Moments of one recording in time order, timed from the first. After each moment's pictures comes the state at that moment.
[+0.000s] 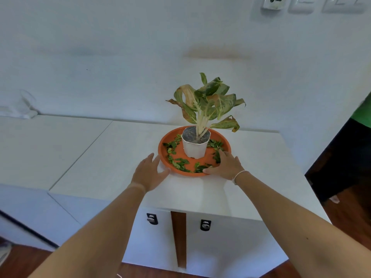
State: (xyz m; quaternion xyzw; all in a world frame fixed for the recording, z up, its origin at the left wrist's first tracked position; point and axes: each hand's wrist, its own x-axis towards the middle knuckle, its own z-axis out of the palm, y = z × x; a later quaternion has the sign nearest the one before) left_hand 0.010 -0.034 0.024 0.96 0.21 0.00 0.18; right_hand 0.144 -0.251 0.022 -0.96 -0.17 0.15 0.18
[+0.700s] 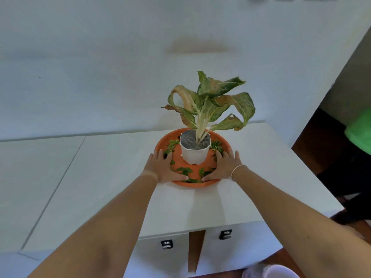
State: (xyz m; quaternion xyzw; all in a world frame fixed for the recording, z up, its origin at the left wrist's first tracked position) left_hand 0.110 0.008 0.019 0.99 0.03 -0.16 0.01; right_hand 0.159 -0.205 0.017 -0.98 -0.10 0.19 -0.03
